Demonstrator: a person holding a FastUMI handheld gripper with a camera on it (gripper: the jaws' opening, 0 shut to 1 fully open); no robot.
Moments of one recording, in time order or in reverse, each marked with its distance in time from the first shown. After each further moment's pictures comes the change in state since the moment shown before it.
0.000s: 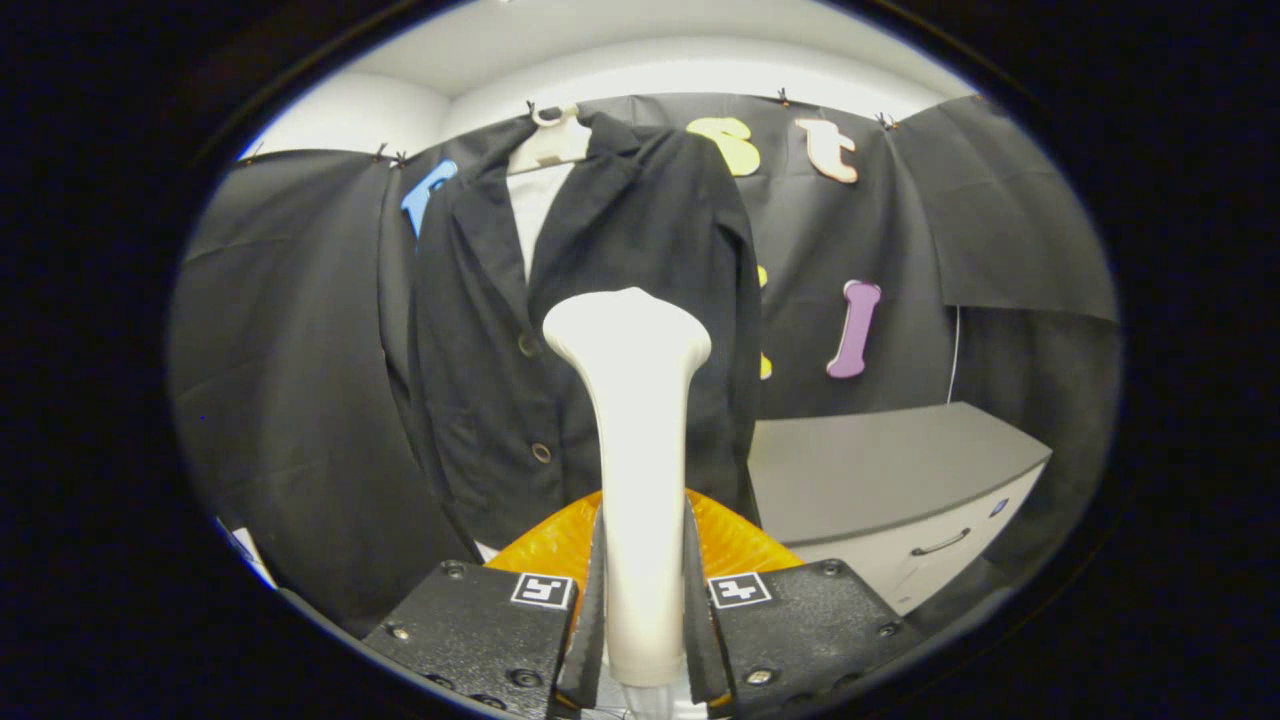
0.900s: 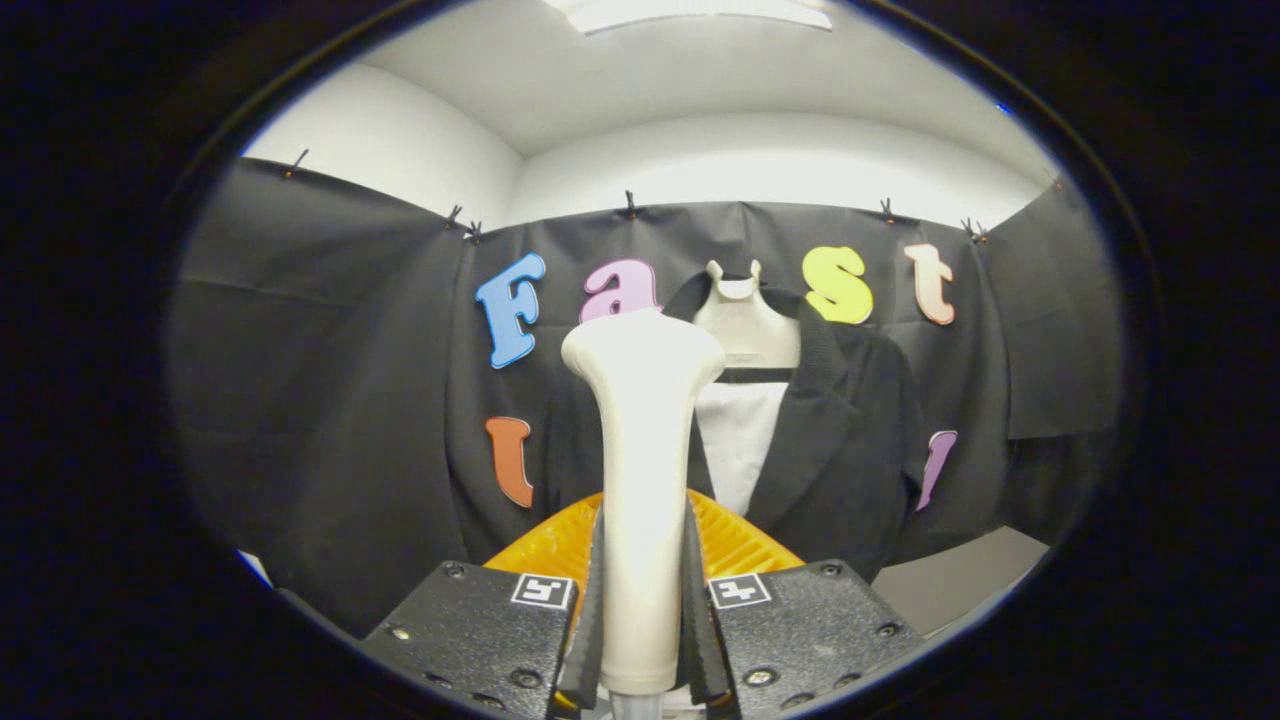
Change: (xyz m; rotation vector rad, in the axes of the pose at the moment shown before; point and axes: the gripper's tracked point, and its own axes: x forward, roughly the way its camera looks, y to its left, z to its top) arm 0.021 0.206 0.184 -0.098 -0.268 0.112
